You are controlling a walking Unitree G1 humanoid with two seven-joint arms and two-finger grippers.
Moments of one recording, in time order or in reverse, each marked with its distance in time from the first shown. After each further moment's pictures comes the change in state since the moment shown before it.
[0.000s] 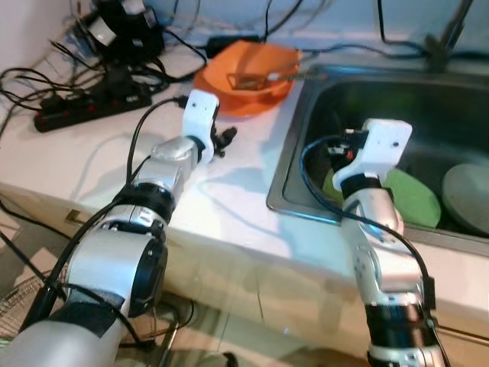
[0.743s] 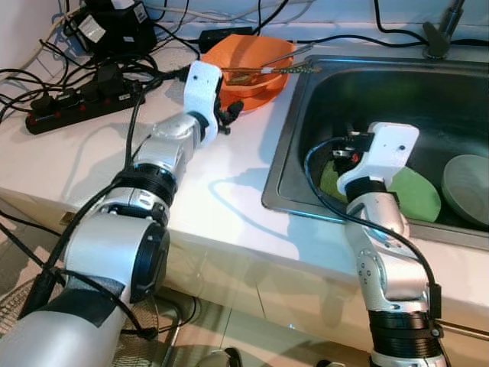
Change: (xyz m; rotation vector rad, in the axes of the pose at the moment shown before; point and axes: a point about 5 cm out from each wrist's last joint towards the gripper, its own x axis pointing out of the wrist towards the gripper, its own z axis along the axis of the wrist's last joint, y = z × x) left arm 0.002 -0.001 0.035 0.016 -0.079 -0.018; right arm -0.005 -0.001 0.003 0.004 0.015 -0.018
